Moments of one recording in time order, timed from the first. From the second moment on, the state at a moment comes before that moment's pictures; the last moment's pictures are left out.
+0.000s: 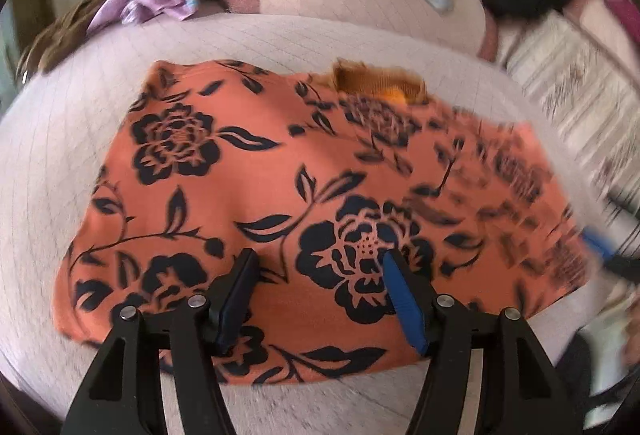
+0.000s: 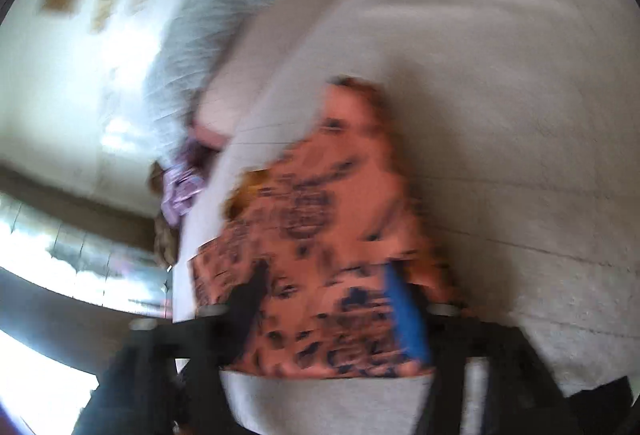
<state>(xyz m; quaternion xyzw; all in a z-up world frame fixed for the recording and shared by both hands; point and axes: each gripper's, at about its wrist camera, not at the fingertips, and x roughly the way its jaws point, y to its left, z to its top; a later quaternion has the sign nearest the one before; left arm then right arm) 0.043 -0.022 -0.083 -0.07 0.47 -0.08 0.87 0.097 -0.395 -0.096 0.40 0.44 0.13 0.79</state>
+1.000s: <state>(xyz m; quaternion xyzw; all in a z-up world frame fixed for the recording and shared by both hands) -0.009 0.132 -0.091 -0.27 0.48 0.03 0.83 0.092 -0.352 -0.115 0.30 0.49 0.09 0.81</state>
